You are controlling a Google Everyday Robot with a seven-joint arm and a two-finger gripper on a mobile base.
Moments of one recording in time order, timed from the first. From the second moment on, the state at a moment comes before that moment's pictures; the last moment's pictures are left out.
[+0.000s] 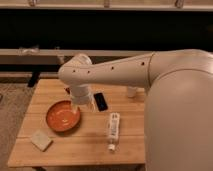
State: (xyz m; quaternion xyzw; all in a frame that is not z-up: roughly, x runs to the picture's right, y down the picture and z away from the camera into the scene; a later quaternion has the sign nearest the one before) arm -0.107 0.104 0.703 -0.26 0.23 0.64 0.68
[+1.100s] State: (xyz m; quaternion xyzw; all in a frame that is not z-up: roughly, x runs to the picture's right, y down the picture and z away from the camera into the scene) arm -0.293 0.218 0.630 -0.35 0.12 0.42 0.83
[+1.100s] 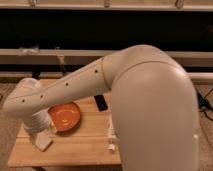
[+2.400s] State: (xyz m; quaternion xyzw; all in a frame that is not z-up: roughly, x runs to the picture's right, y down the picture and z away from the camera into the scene) arm -0.369 0.267 0.712 -0.36 0.12 0.30 0.88
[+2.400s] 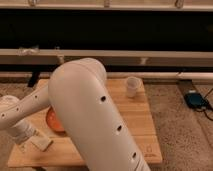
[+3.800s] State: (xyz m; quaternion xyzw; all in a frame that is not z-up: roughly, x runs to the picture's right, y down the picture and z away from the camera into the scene) arm -0.376 0.256 0.764 -0.34 0.12 0.29 0.89
